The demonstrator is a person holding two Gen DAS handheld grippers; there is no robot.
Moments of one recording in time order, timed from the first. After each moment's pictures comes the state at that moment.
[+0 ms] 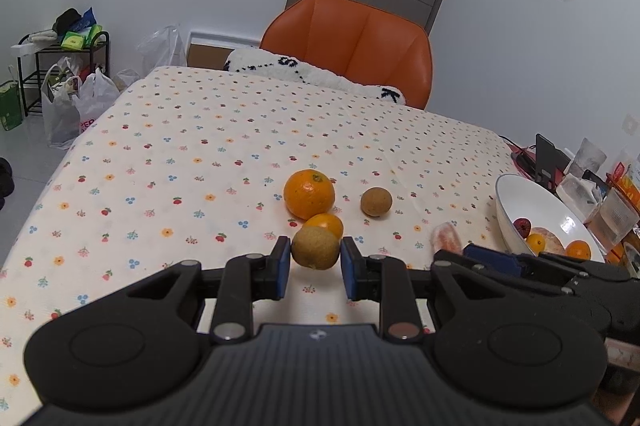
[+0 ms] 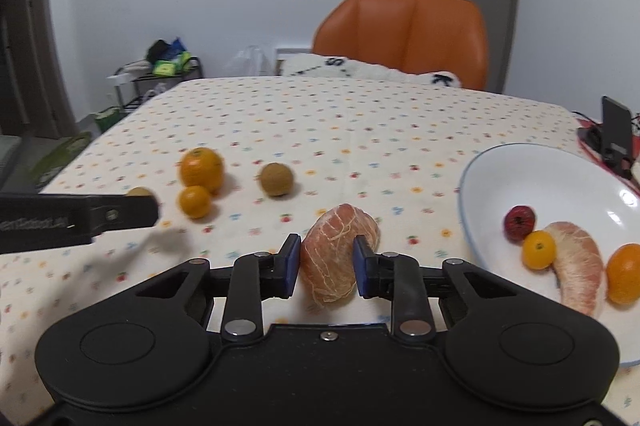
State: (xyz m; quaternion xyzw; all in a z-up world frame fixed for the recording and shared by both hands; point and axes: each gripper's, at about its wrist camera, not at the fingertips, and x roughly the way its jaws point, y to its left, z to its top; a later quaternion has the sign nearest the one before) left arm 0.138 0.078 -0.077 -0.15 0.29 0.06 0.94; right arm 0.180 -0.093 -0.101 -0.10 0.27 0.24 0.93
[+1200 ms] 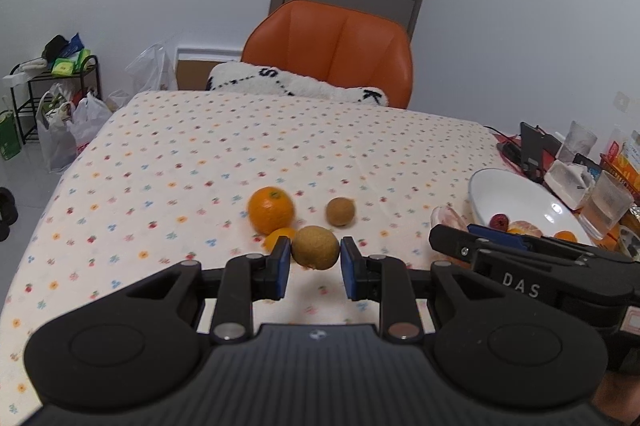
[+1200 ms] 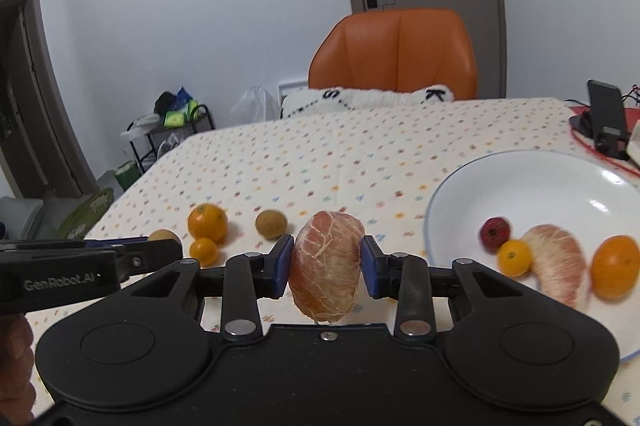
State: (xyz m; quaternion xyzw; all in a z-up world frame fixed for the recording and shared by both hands) left arm 0.144 0.045 -0.055 -0.11 0.29 0.05 0.95; right arm 0.182 -0.131 -0.078 -0.01 0.25 0.25 0.94
